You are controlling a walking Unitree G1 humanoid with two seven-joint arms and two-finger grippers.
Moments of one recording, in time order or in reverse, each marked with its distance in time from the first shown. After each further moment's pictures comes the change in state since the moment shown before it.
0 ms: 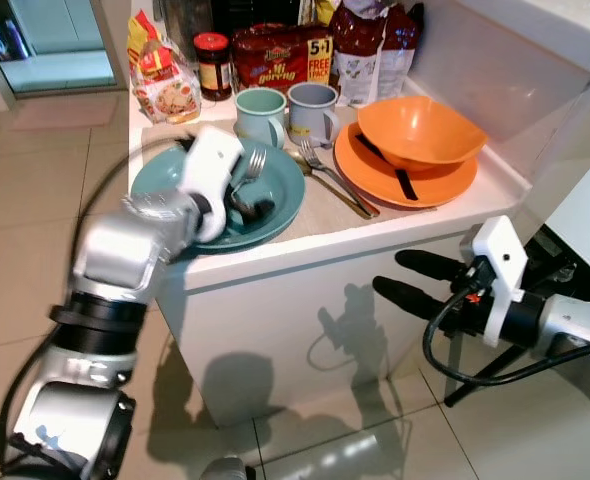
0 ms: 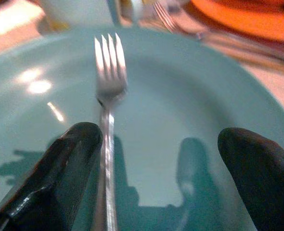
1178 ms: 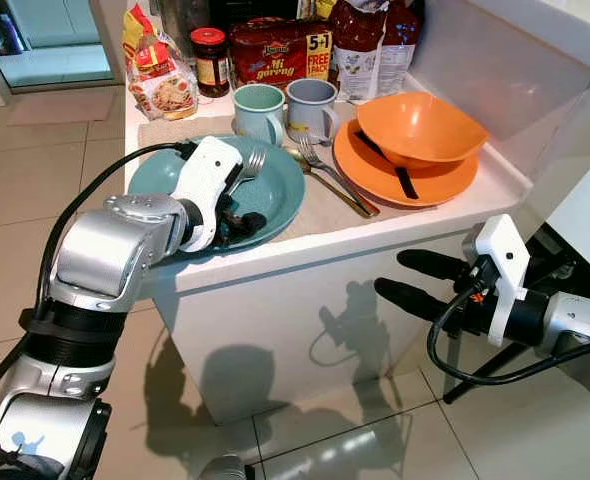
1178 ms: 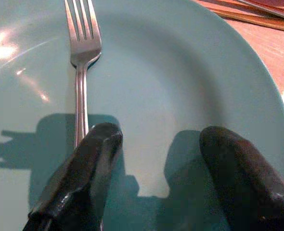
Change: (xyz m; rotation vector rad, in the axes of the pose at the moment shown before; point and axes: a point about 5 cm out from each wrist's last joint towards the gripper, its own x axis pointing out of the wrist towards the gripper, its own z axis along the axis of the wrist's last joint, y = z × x) left arm -0.014 -0.008 -0.013 0.037 0.132 -0.092; right arm -0.001 -0.001 0.001 -0.005 0.009 0.017
